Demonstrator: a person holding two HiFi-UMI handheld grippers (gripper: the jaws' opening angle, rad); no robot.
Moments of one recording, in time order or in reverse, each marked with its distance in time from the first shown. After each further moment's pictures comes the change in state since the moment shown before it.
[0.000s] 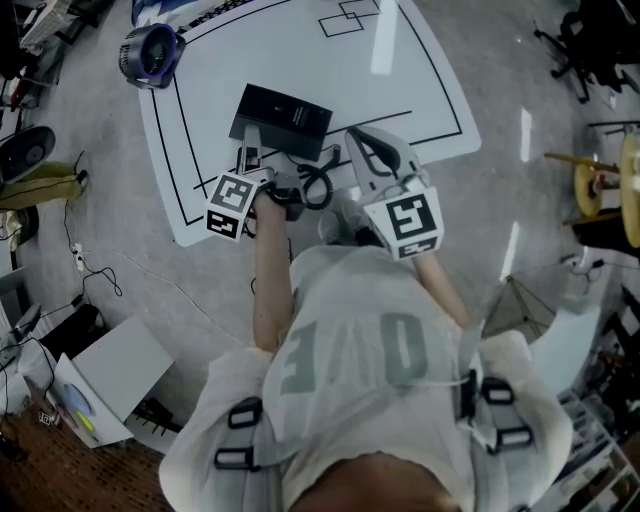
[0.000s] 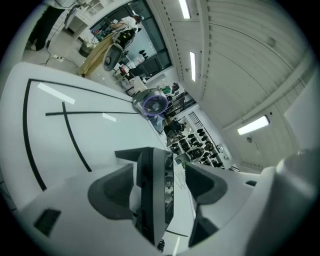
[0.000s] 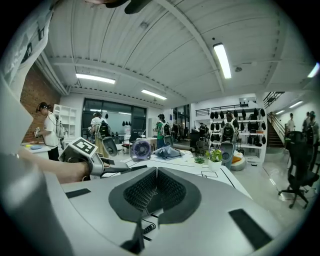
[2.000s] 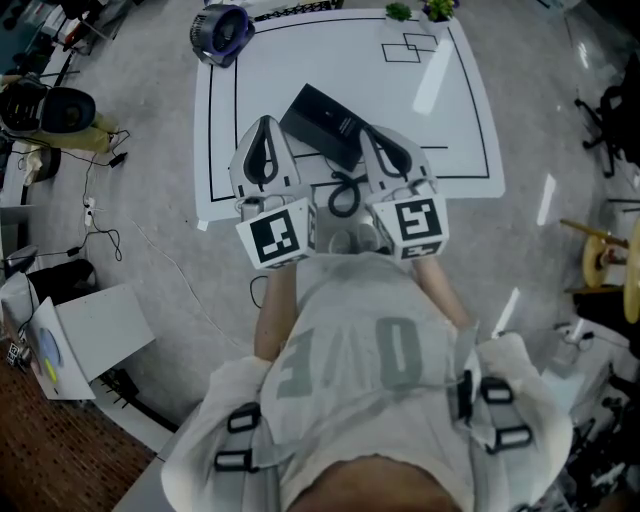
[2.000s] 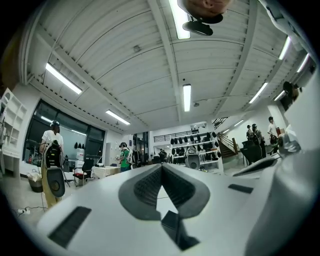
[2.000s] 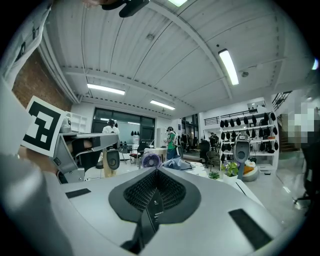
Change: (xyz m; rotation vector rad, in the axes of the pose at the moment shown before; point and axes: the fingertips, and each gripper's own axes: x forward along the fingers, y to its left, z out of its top) left arm -0.109 -0.155 0.068 1.116 -0.486 -0.064; right arm 0.027 0.034 0.041 -0.008 -0.134 0.093
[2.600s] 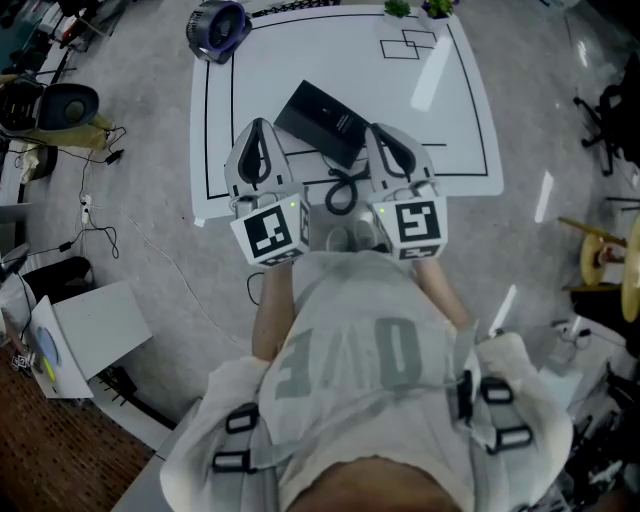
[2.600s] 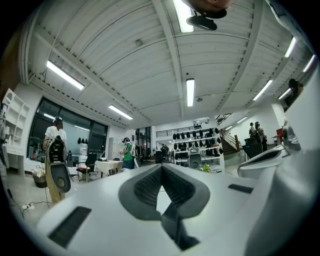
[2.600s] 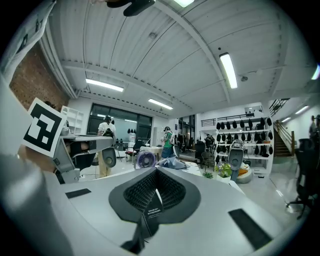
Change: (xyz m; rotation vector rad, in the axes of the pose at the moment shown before) left arm -0.001 0.011 -0.025 0.017 0.080 0.018; right arm -0.005 -0.010 -0.001 -0.036 0.008 -0.047
